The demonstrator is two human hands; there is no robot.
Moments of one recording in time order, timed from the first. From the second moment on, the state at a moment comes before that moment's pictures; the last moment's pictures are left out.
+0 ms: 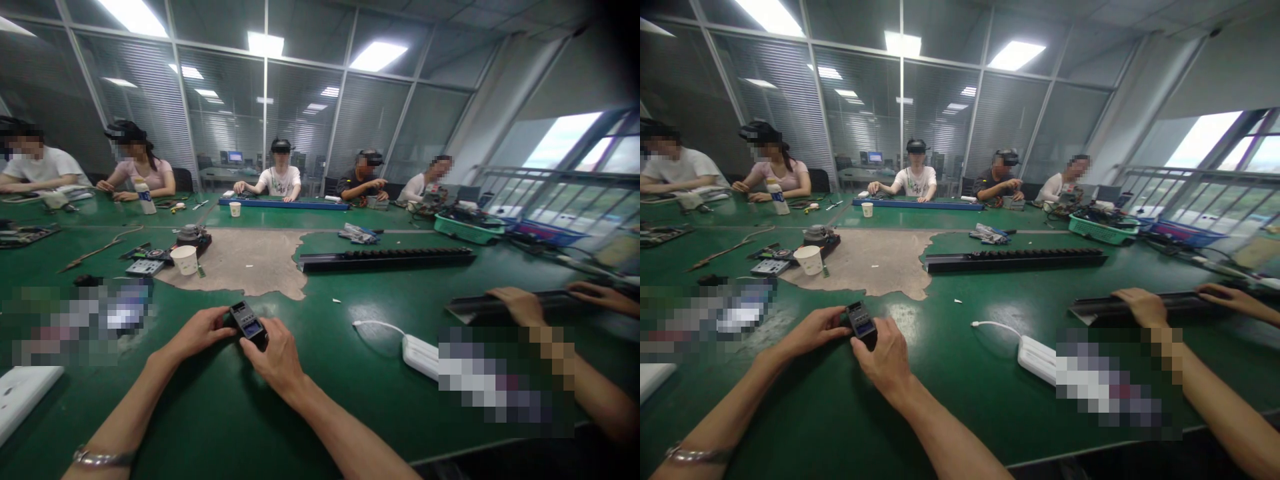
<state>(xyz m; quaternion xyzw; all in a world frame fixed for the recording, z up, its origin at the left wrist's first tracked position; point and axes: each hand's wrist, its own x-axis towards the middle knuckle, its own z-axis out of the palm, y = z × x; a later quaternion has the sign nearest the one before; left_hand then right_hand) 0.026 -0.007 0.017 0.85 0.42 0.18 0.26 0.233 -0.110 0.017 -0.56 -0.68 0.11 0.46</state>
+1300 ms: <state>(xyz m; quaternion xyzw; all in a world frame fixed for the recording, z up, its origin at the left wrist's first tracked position) 0.027 -0.015 0.028 0.87 0.41 0.17 0.22 0.268 -0.095 0.031 -0.60 -0.64 0.10 0.47</state>
